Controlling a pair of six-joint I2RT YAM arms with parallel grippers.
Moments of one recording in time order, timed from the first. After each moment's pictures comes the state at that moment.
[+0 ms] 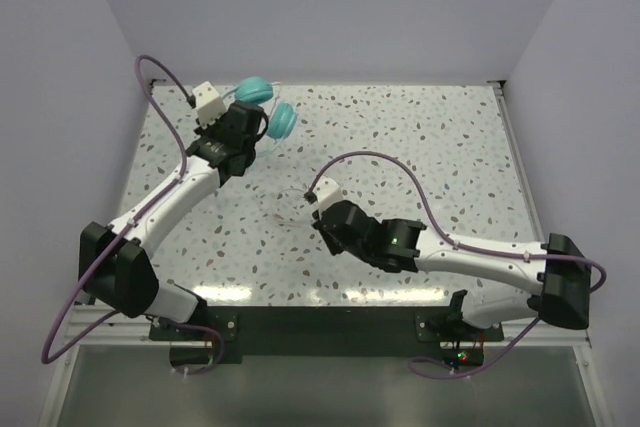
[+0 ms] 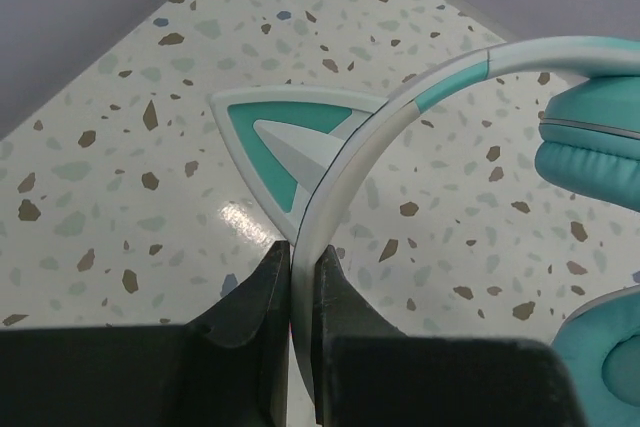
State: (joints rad) left arm -0.46 1.42 1.23 -0.53 -0.95 -0.77; right arm 1.20 1.31 0.93 -0.32 0.41 0.32
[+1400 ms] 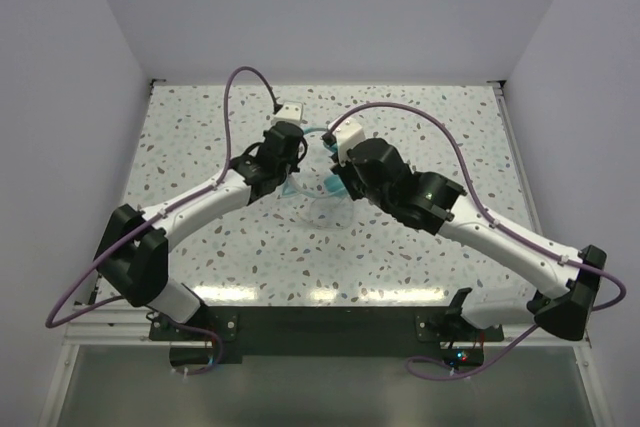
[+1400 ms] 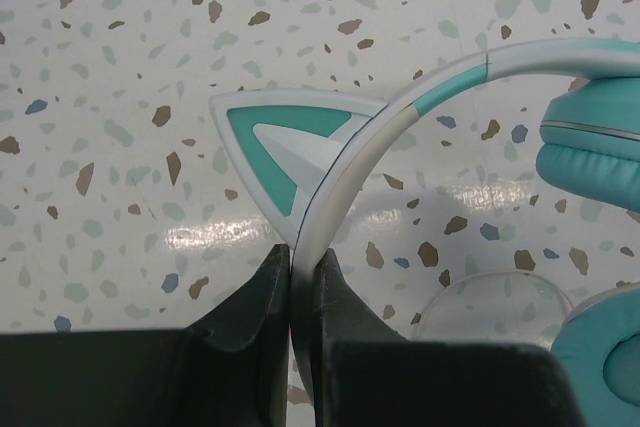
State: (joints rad) left arm -0.66 1.53 1.12 -0.21 -0.49 -0.30; right arm 0.97 1.28 1.29 -0.55 0.40 0.02
